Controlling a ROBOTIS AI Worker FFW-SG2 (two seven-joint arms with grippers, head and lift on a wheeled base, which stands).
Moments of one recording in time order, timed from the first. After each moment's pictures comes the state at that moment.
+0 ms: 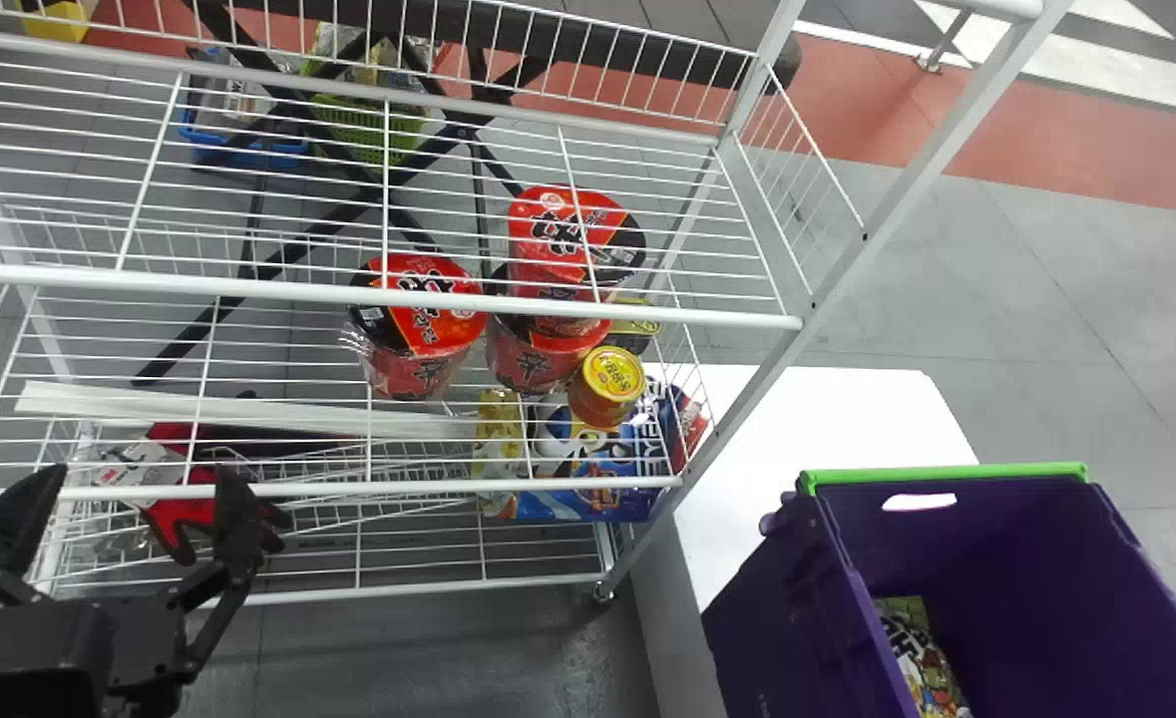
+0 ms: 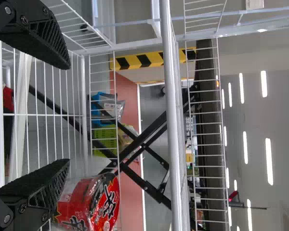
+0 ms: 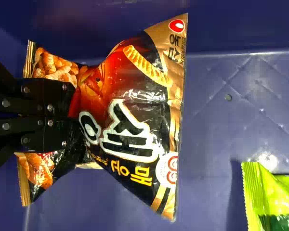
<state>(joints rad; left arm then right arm) 0.57 0.19 -0.39 -1.98 -0.07 -0.02 0.43 0.58 -0.20 -0.80 -1.30 0.62 0.56 1.19</state>
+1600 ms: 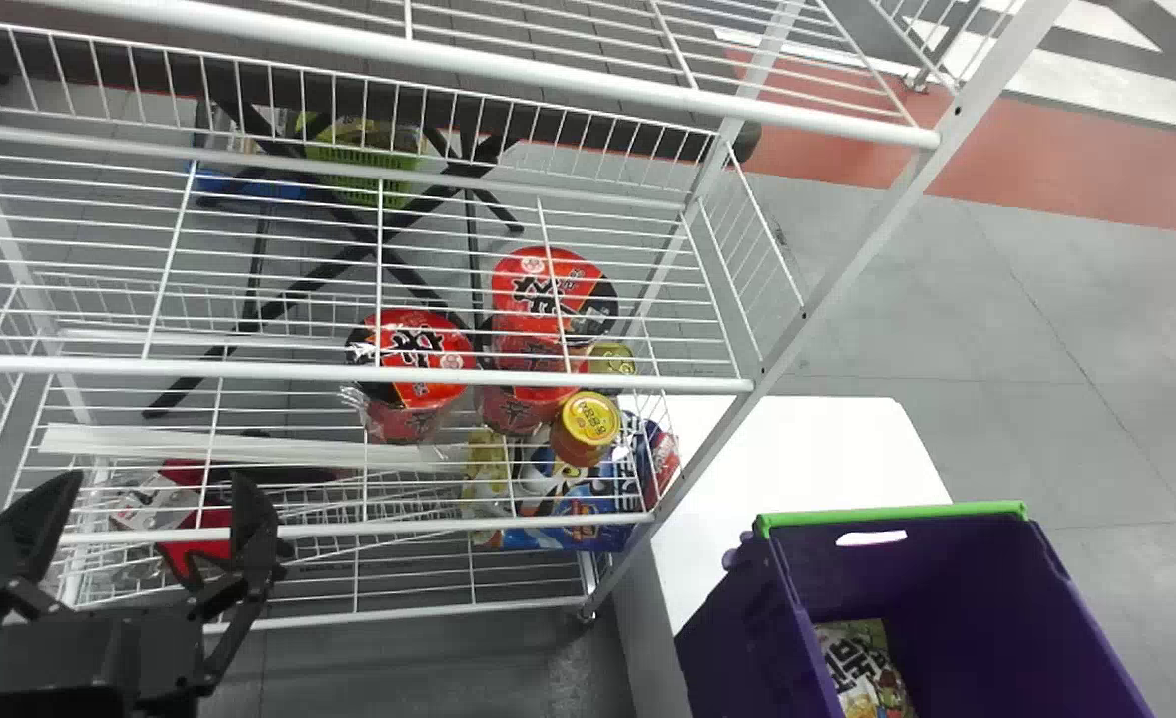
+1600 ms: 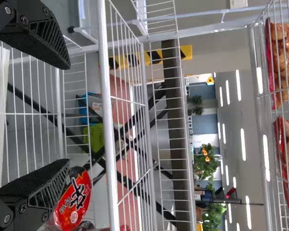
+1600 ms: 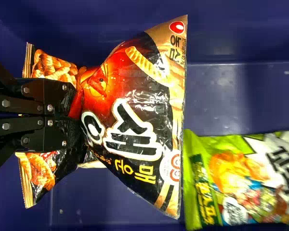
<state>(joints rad) 0.59 0.19 -0.41 -2.00 -0.11 -0.01 0.45 0.59 -0.17 -0.89 -1.46 0.61 0.56 1.21</state>
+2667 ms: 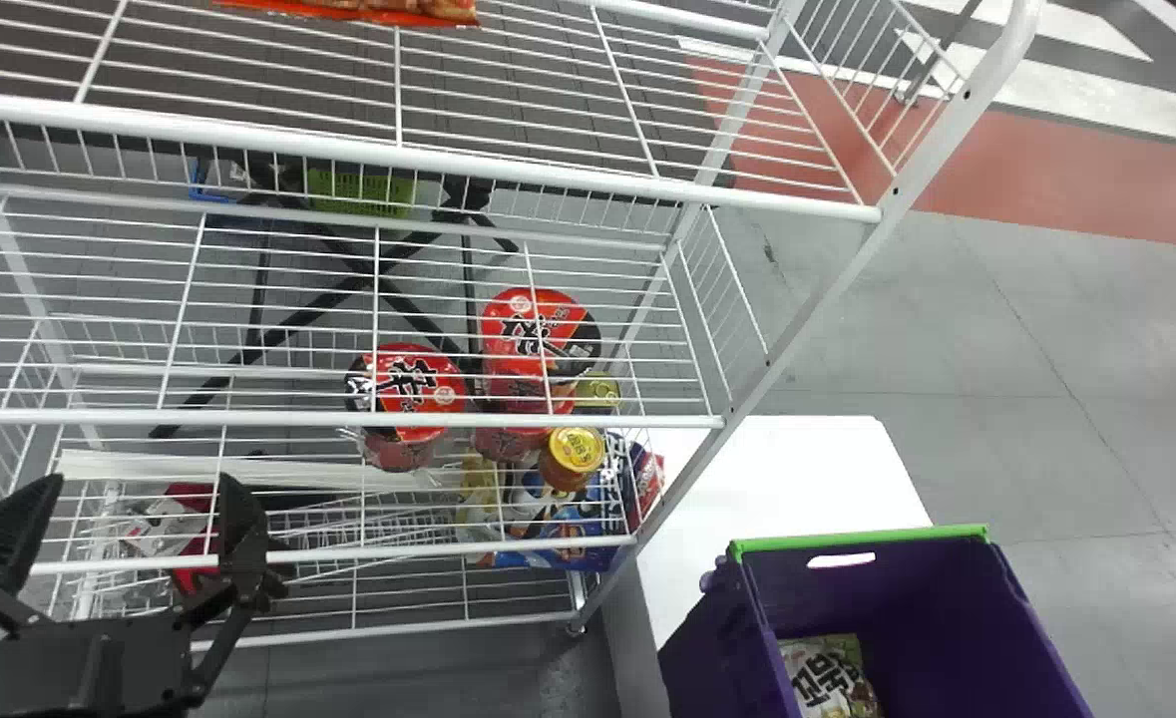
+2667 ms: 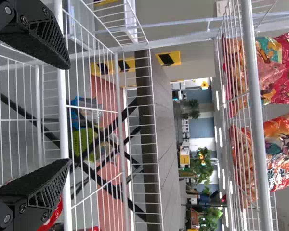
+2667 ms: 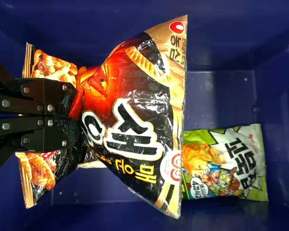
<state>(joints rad) 0.63 0.19 -0.41 -2.05 -0.12 0.00 0.46 0.57 -0.17 -0.92 -1.48 0.60 0.56 1.23</state>
